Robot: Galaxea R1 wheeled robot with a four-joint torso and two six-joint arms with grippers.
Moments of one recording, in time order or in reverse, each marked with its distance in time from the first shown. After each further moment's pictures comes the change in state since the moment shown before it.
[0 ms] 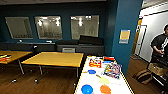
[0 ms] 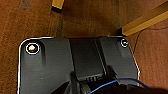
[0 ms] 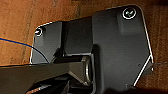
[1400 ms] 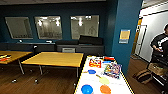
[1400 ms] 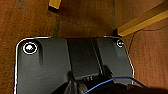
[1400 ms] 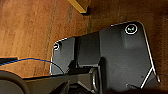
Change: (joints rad) left arm 0.001 -0.076 0.124 0.000 -0.002 0.000; right arm 0.043 -0.434 0.611 0.003 0.039 0.047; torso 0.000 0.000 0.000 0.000
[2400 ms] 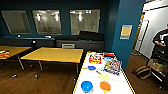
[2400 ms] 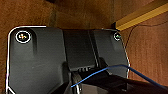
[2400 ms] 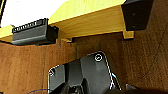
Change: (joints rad) left arm -0.009 0.017 -0.003 0.000 -0.003 0.000; right arm 0.153 -0.684 0.616 0.001 0.072 0.190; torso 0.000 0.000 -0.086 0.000
